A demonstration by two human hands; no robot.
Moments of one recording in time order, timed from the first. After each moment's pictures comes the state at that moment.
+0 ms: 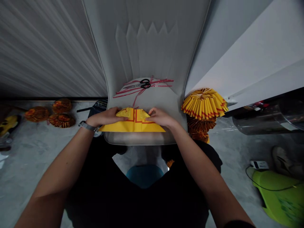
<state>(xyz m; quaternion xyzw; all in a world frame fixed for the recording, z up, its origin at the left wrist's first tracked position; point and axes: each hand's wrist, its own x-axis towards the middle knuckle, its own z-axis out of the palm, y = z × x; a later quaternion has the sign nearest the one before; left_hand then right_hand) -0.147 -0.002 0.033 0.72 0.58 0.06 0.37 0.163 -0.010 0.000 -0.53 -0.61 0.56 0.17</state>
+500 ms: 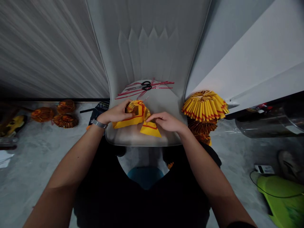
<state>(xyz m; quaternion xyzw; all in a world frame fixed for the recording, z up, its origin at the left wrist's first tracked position) -0.104 0.005 0.047 0.74 0.49 0.15 0.43 0.189 -0.024 0.040 -0.35 -0.76 0.51 0.18</state>
